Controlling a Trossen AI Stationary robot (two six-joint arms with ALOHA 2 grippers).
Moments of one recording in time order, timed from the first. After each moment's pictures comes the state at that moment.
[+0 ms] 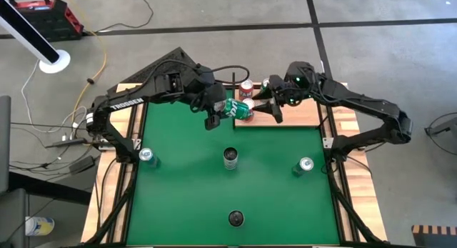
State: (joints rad) left arm 0.24 1.62 1.81 -0.85 0.01 0.08; right arm -0.44 1.23 1.19 -0.36 -0.45 0.02
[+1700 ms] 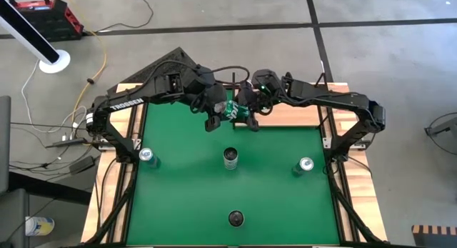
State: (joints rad) left arm 0.24 1.62 1.81 -0.85 0.06 0.04; right arm -0.28 1.56 1.47 -0.44 -0.31 -0.26
